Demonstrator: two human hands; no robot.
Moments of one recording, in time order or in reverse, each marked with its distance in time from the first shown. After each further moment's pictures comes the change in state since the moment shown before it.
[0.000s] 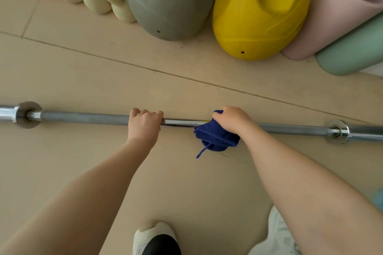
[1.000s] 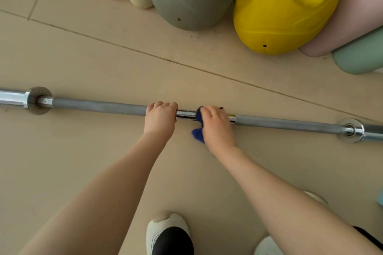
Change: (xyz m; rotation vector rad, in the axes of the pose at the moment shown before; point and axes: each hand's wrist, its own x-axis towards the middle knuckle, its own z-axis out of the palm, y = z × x) left_hand 0.002 -0.009 0.014 -0.242 0.020 0.011; right_hand -0.036 -0.048 0.079 -0.186 0.406 -0.471
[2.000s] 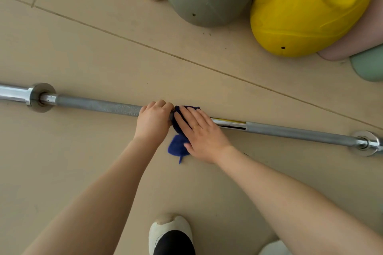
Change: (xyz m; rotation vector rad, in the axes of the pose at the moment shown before) left_hand -0.010 -0.031 -0.007 -0.161 0.048 -0.011; right_hand 0.008 -0.021 0.030 -0.370 -0.017 -0.453
